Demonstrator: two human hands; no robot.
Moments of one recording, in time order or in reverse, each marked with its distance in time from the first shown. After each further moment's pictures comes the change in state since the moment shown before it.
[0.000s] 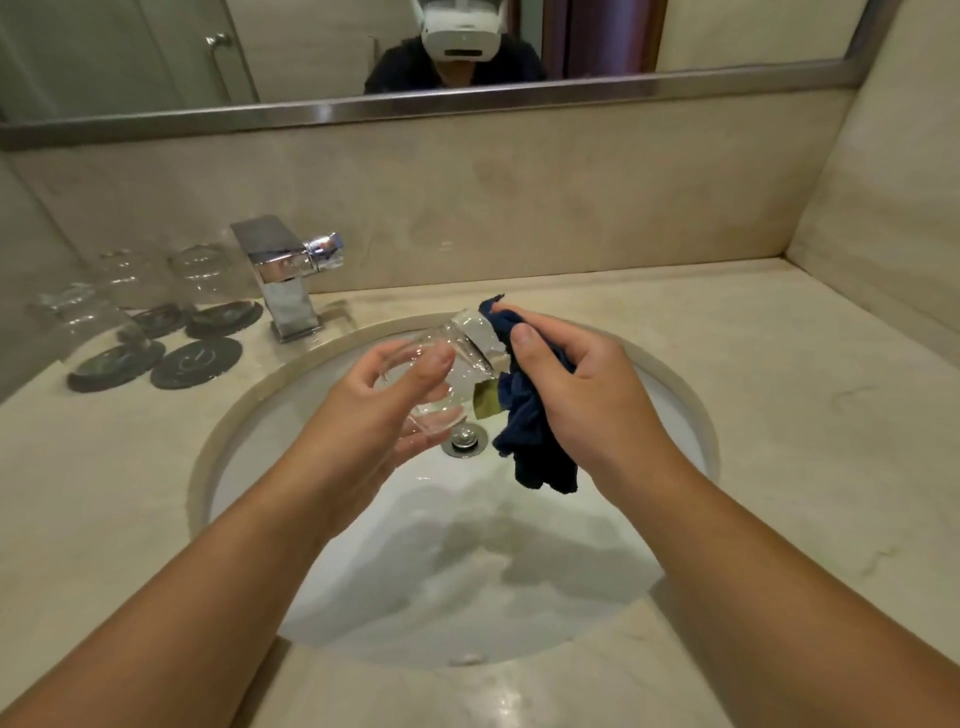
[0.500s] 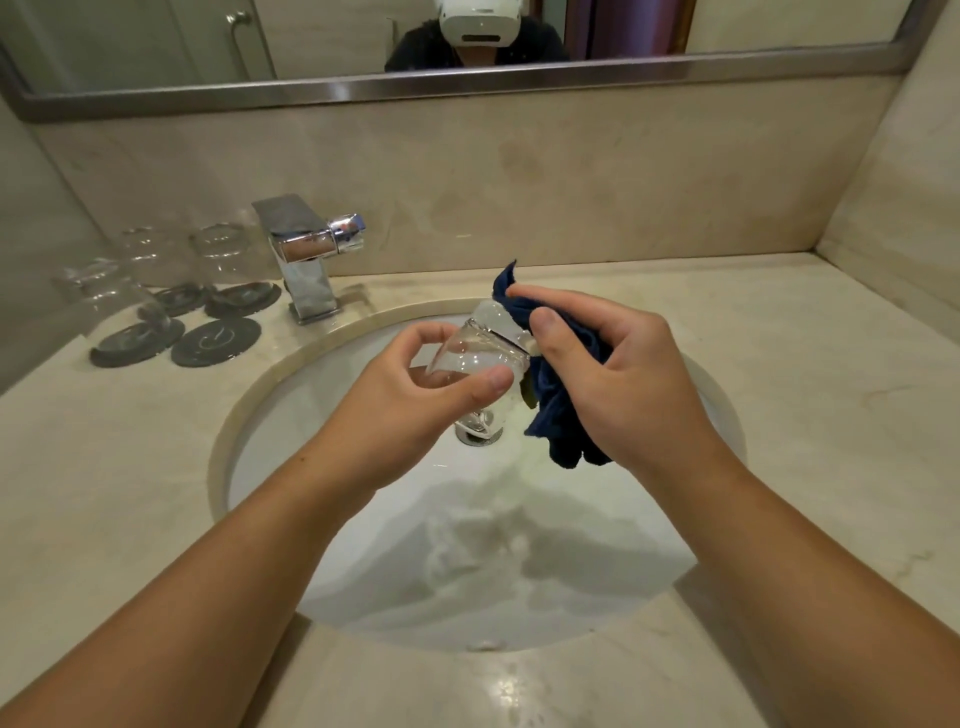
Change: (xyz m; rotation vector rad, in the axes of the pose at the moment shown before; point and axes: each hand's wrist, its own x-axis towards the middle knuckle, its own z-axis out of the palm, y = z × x) left_hand -0.009 0.004 0.002 0.343 -0.120 0.138; right_hand -0.004 -0.009 -0.006 -0.053 -0.013 -0.187
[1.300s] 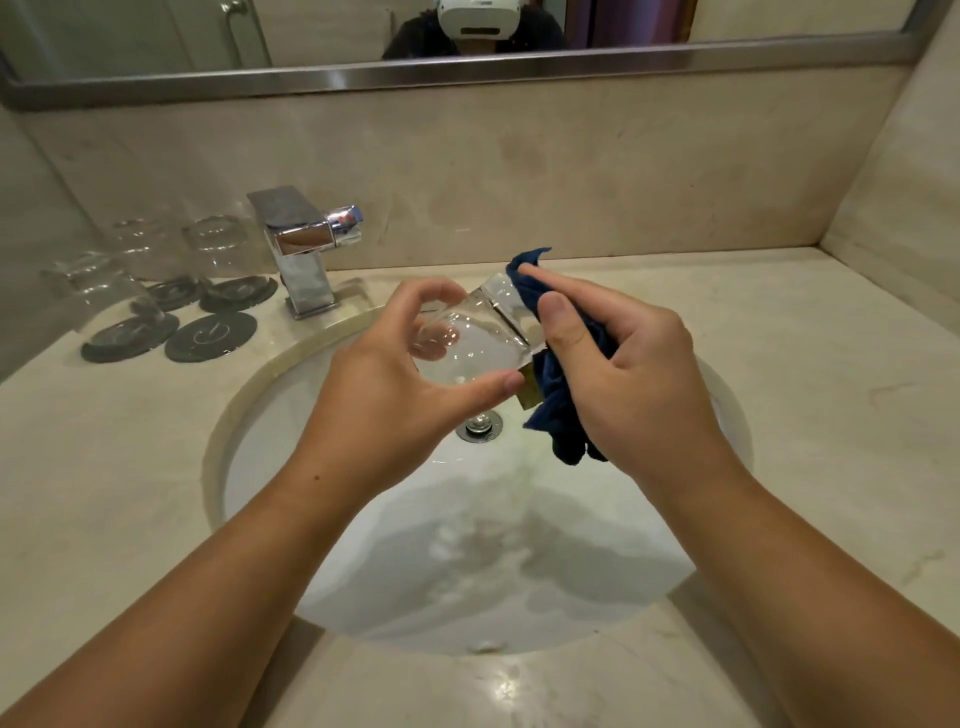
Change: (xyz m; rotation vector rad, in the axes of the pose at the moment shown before) left_hand -0.001 -0.001 -0.005 0.421 0.228 0.270; right_hand -0.005 -0.003 0.005 -0.022 0.074 -0.019
